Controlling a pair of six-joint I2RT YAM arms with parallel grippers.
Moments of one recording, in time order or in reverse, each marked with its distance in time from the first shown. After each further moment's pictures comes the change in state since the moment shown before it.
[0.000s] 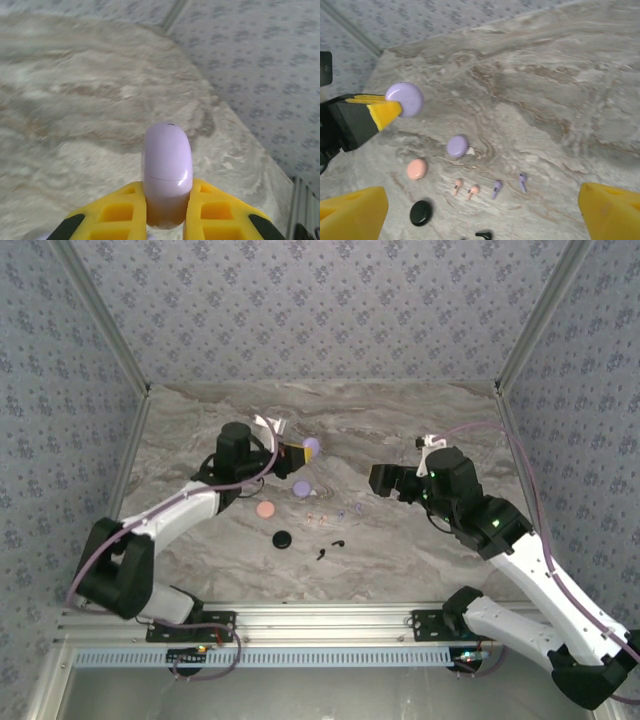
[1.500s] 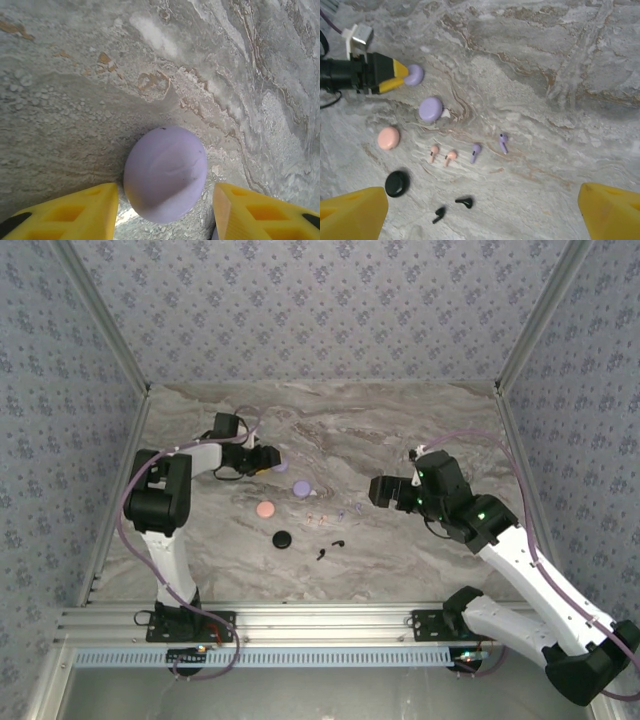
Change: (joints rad) left arm 0.265 0.538 0.338 -0.447 0.050 0.058; right arm -0.042 0.045 -0.068 -0.073 -0.085 0.003
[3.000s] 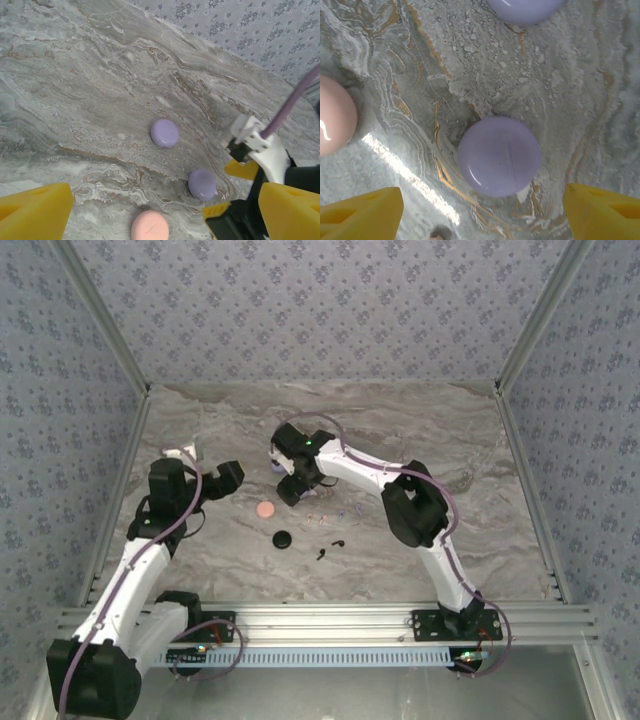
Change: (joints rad) left arm 0.044 -1.139 -0.610 0.016 -0.380 -0.102; right arm 0.235 1.318 0.923 -0.139 -0.014 -0.593
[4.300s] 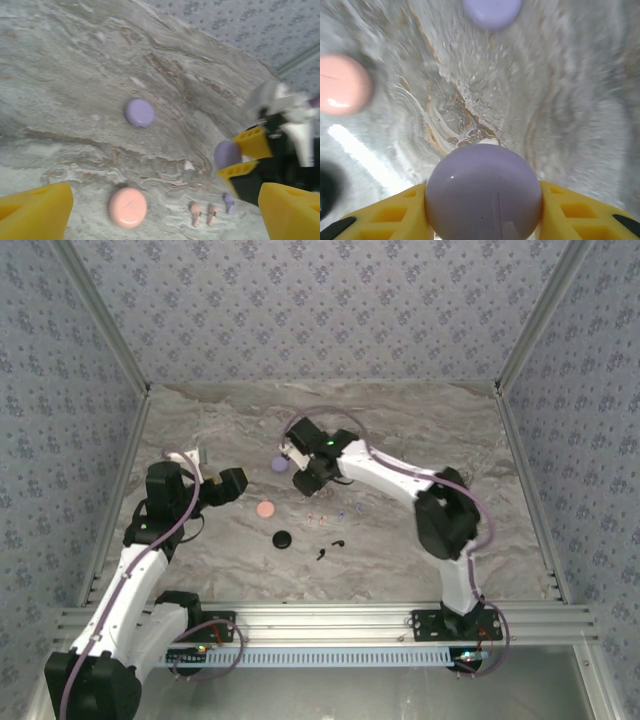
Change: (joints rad) left arm 0.000 -0.034 0.016 -0.066 0.145 0.012; right arm -0.016 -0.291 -0.238 0.114 0.032 -0.061
